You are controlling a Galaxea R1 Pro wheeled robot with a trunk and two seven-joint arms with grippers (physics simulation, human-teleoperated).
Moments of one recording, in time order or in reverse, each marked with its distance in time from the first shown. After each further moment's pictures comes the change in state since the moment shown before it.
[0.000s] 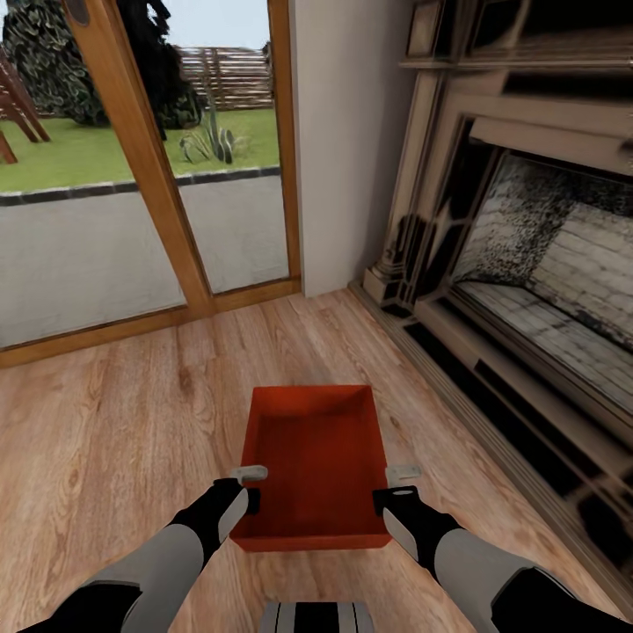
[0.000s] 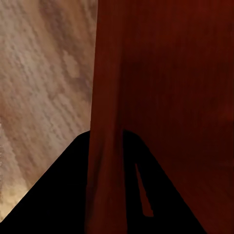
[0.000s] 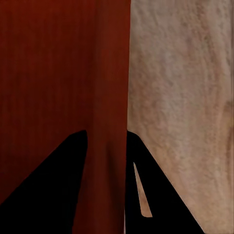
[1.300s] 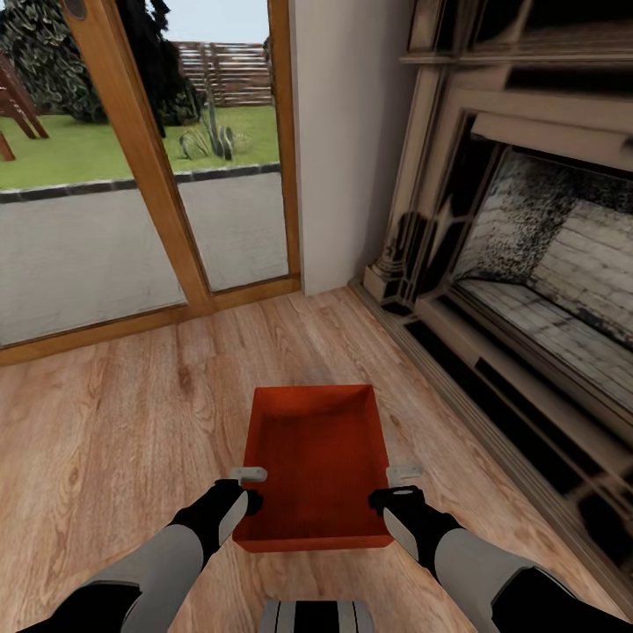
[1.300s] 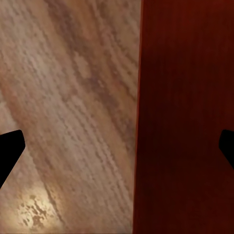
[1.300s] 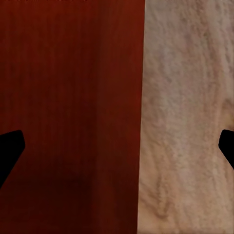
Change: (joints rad) left arm 0.000 0.001 0.001 0.007 -0.081 0.006 0.003; right arm -0.001 -0.001 -0.002 0.000 0.009 0.005 -0.006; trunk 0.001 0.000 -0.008
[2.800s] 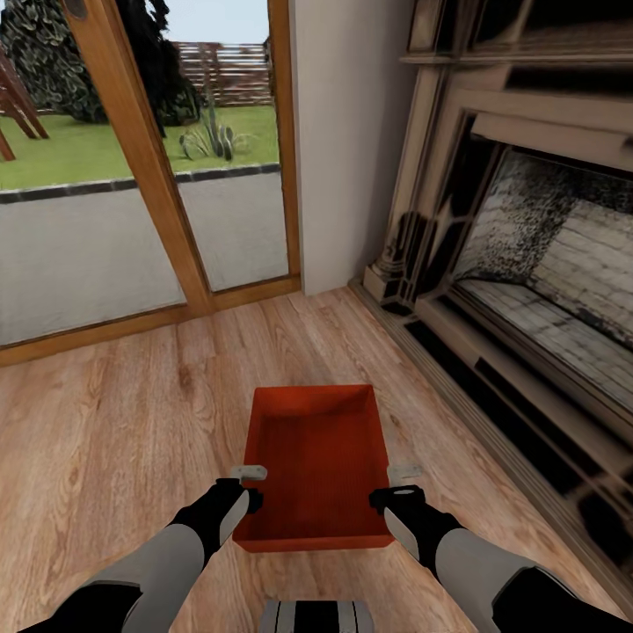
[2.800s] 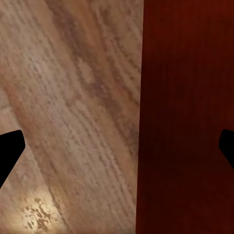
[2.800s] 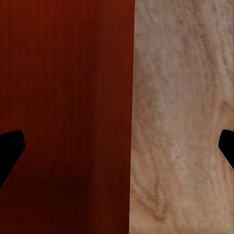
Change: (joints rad) left arm 0.000 -0.003 -0.007 -0.009 -0.007 -0.001 0.014; right arm -0.001 -0.003 -0.001 0.000 0.000 -0.008 -0.001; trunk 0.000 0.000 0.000
